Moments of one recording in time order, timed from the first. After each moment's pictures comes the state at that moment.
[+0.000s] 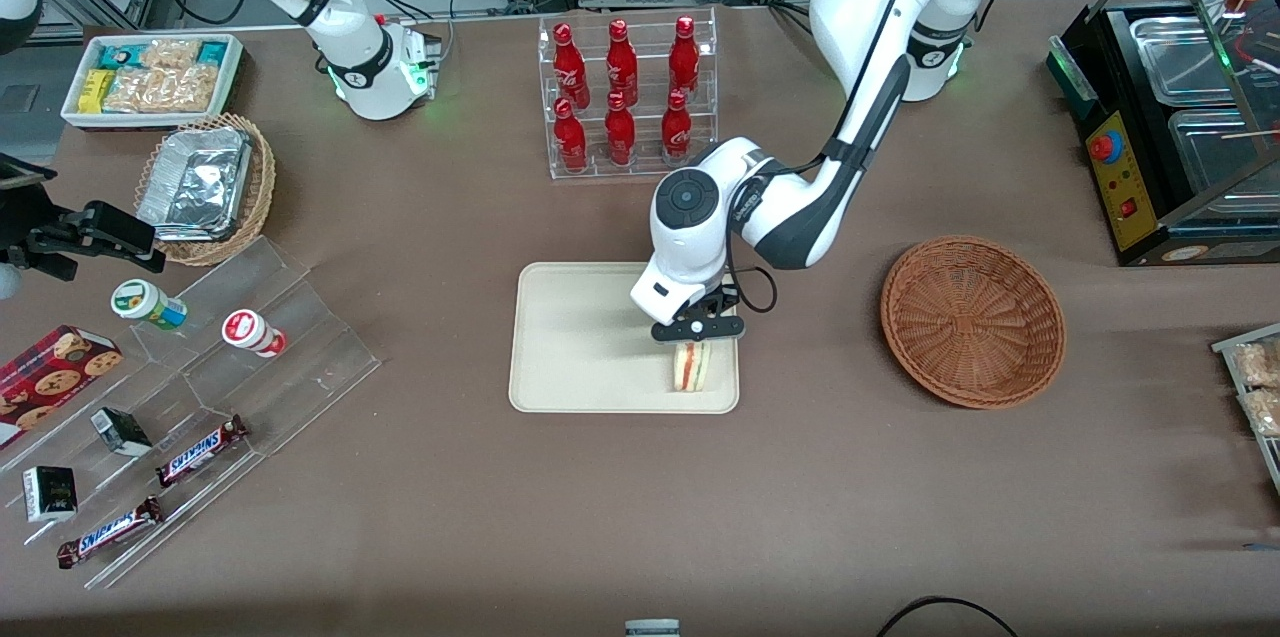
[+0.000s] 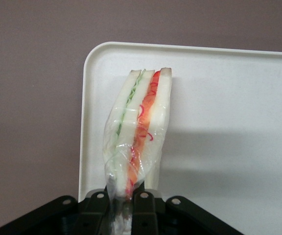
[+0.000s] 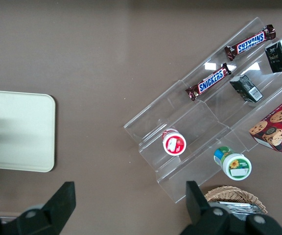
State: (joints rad) arm -0.66 0.64 -0.08 -1.60 0.17 2.22 -0.89
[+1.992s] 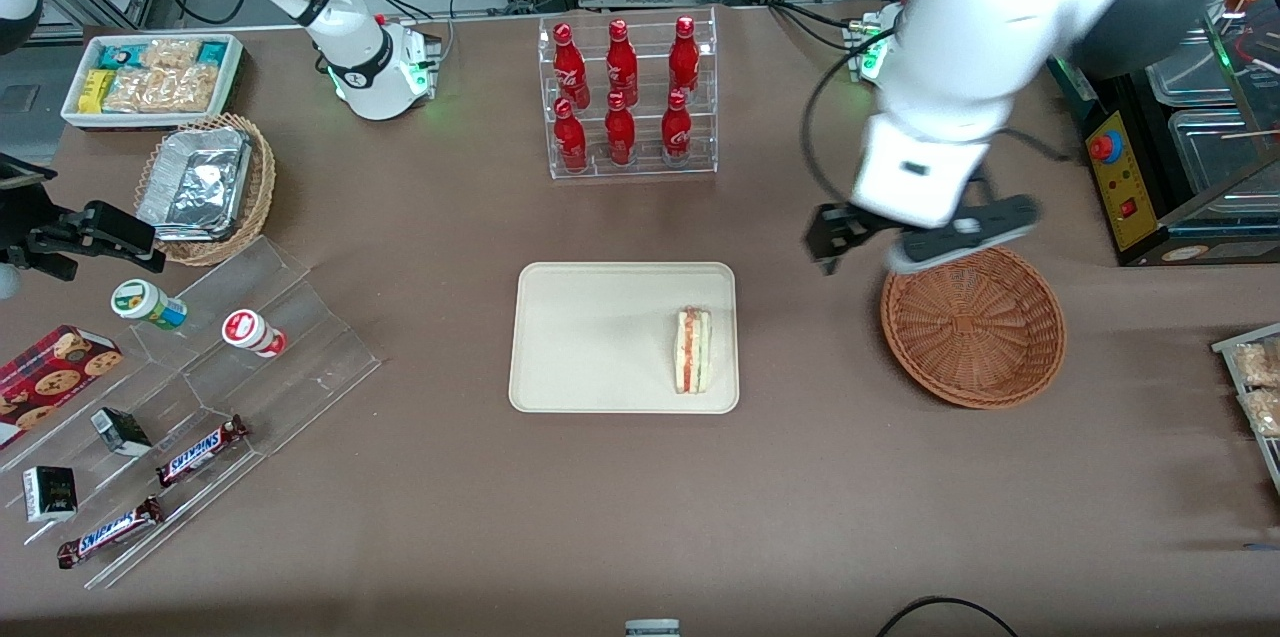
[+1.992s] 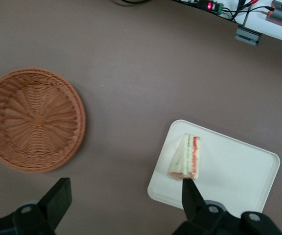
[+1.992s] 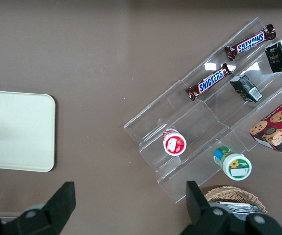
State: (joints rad) arm -0.38 0.15 -0.05 -1.42 0.05 1.68 -0.76
